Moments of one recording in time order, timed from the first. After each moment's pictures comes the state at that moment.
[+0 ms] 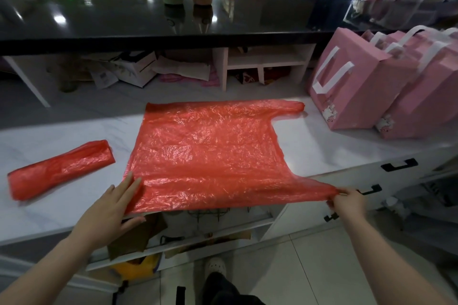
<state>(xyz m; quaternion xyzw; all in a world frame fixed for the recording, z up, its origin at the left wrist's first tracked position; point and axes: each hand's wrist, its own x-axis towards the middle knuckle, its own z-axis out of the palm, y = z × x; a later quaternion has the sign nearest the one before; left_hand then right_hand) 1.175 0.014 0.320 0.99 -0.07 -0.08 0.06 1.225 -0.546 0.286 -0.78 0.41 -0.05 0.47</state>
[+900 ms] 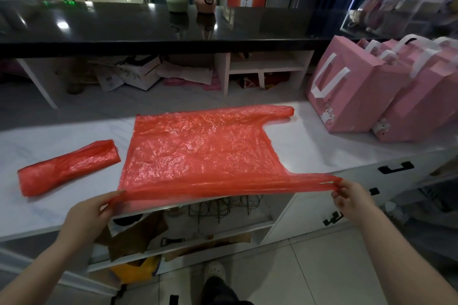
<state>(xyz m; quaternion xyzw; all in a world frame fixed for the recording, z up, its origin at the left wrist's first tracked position) 1.146 0.022 0.346 0.95 0.10 0.04 0.29 1.222 -0.534 0.349 -0.52 0.42 0.00 0.75</state>
